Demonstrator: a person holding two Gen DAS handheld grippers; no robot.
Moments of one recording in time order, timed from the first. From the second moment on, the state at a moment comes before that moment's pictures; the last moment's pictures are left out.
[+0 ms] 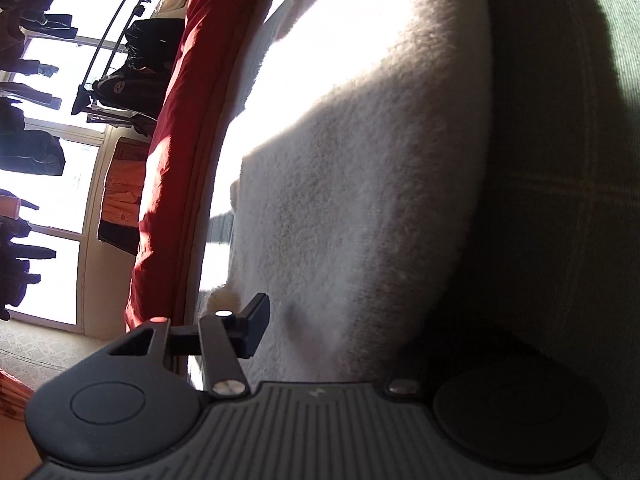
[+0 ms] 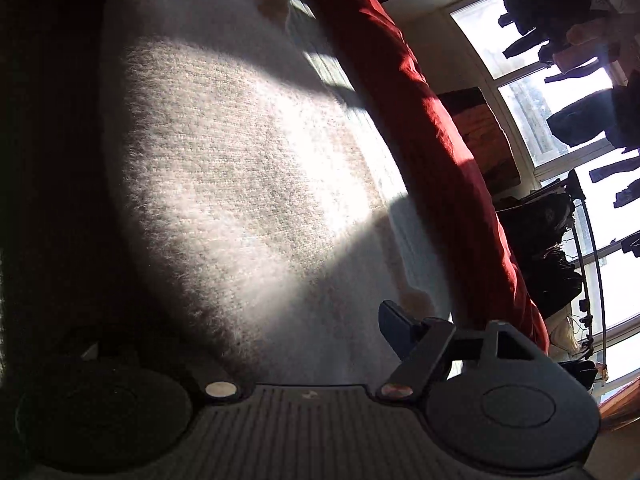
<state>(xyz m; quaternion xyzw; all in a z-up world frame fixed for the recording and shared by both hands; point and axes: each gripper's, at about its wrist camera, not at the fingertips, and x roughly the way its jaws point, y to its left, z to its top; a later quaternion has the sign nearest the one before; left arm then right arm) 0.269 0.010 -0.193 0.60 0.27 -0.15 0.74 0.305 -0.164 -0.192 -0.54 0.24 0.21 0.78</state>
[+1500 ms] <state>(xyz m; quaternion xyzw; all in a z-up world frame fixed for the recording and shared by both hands) 0.081 -0.008 -0.124 0.57 0.32 -0.24 0.72 0.131 -0.205 -0.114 -0.43 0.42 0.33 0.72</state>
